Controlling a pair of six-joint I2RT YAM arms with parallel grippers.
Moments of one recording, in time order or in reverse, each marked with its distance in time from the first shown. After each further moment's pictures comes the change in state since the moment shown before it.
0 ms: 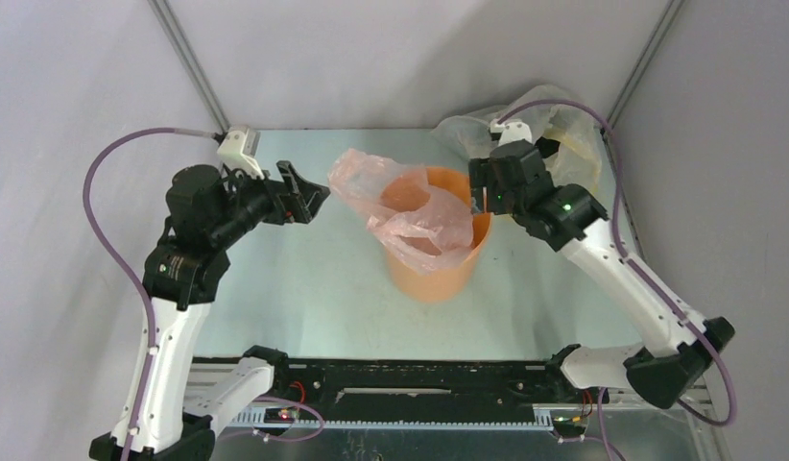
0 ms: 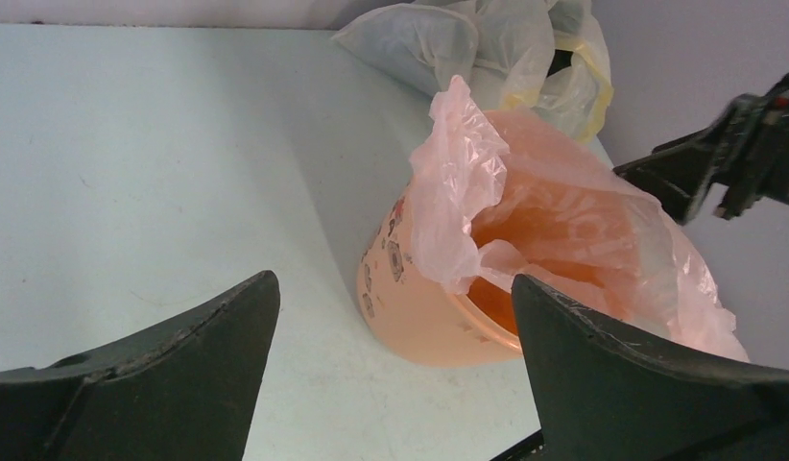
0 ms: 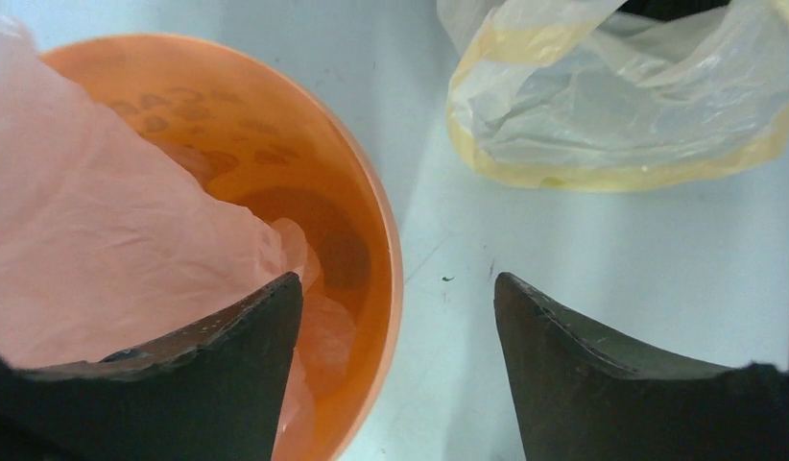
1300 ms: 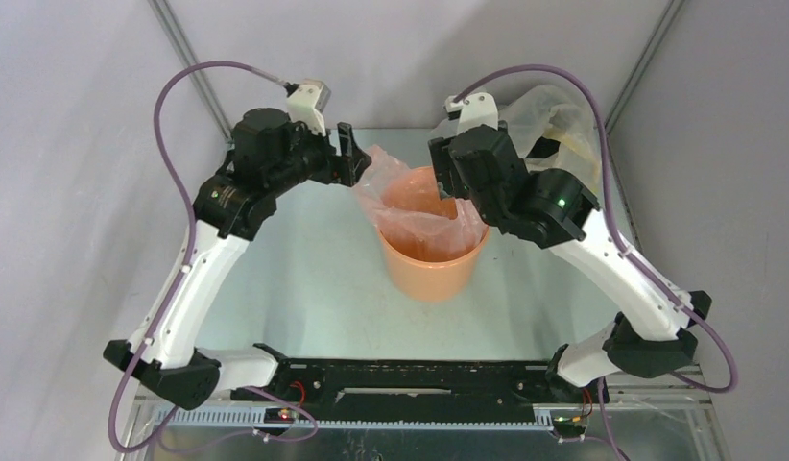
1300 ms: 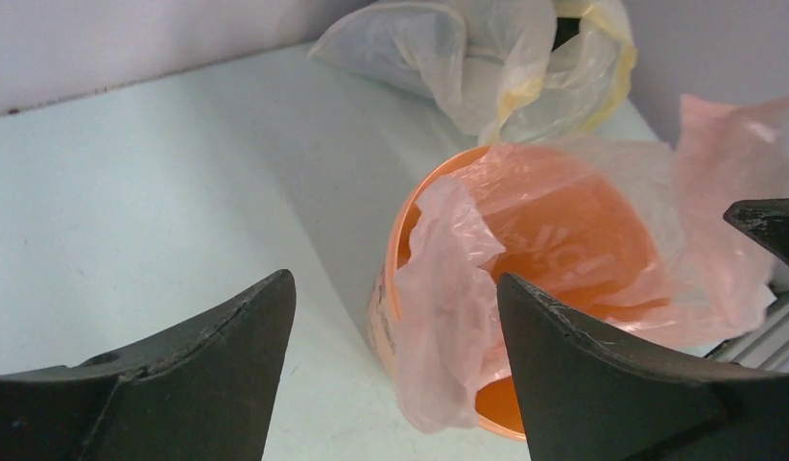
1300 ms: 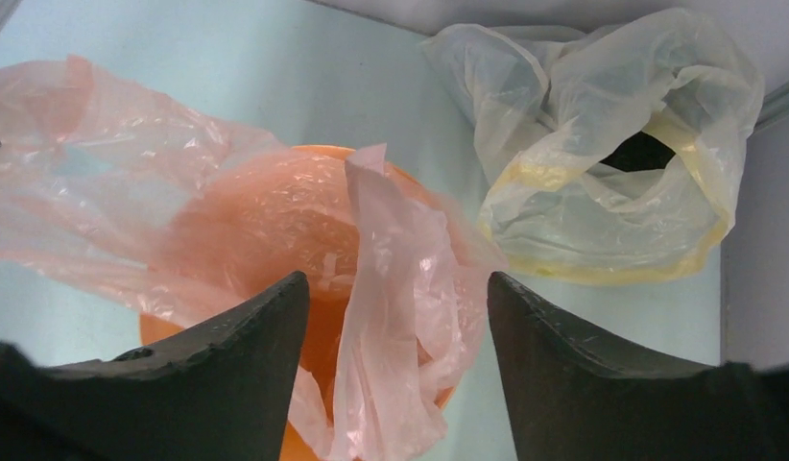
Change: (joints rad) left arm -0.244 0.358 0.292 0.028 -0.147 0.131; right arm 0.342 0.154 0.515 -0.193 0.305 -0.051
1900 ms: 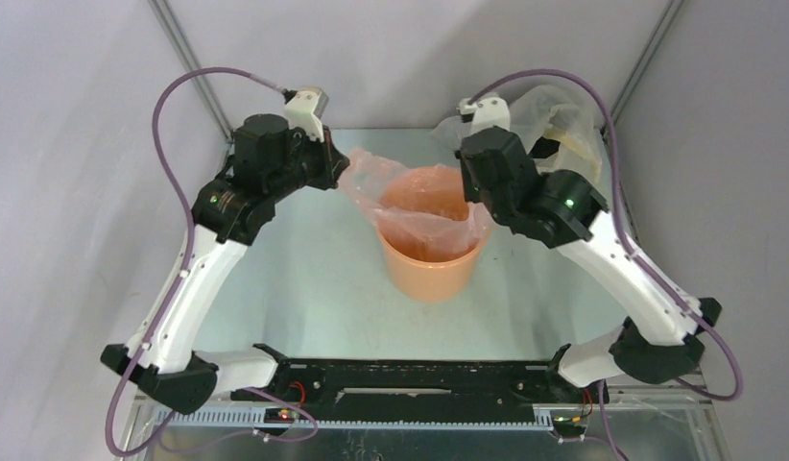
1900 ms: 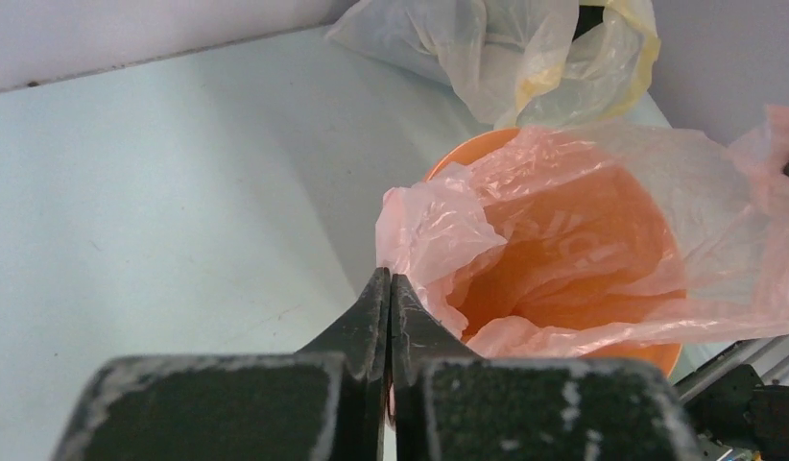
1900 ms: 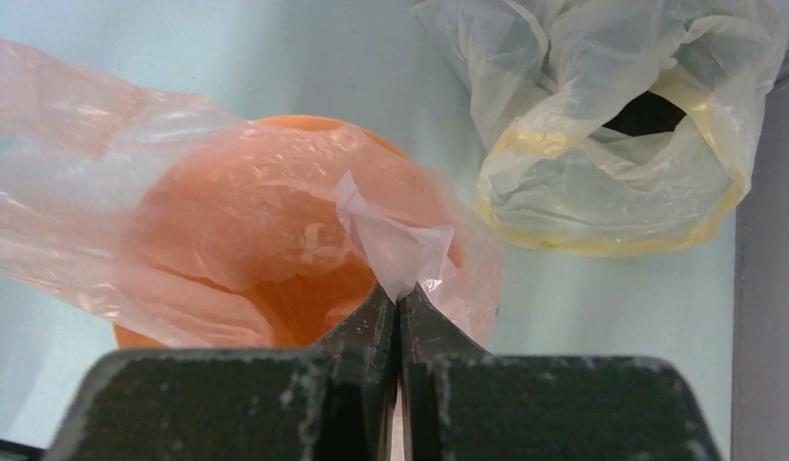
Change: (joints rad) left arm -0.011 0.016 -0.016 -0.033 -0.045 -0.004; right arm -0.069 0.001 -0.042 -0.013 -0.061 0.038
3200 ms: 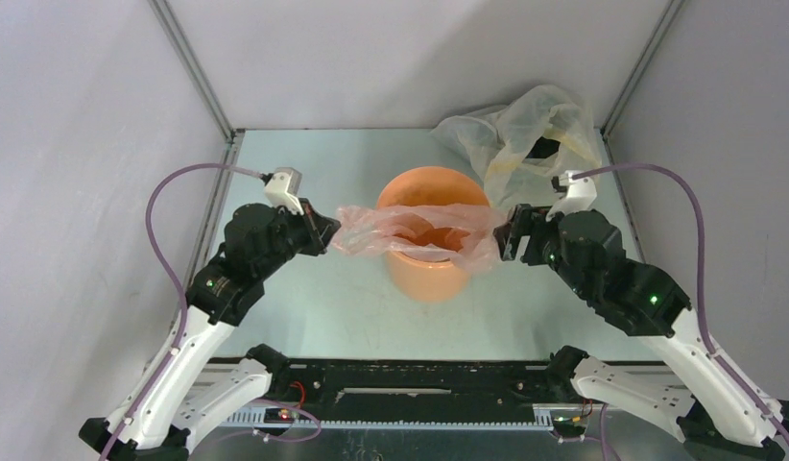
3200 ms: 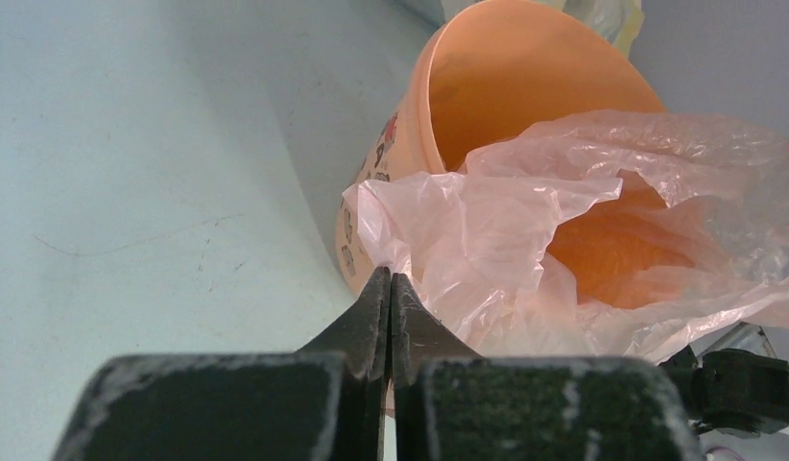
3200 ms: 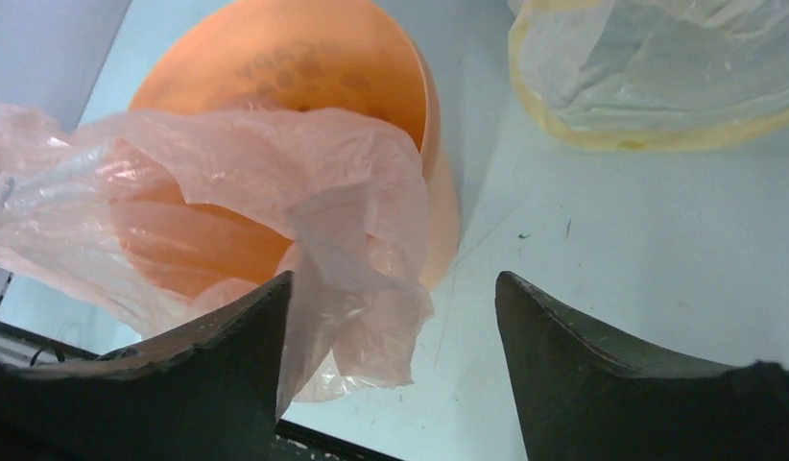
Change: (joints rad) left arm -0.002 -0.486 -0.668 0.222 -0.006 -0.228; right arm -0.101 -0.673 -0.746 0.192 -0.230 0.206
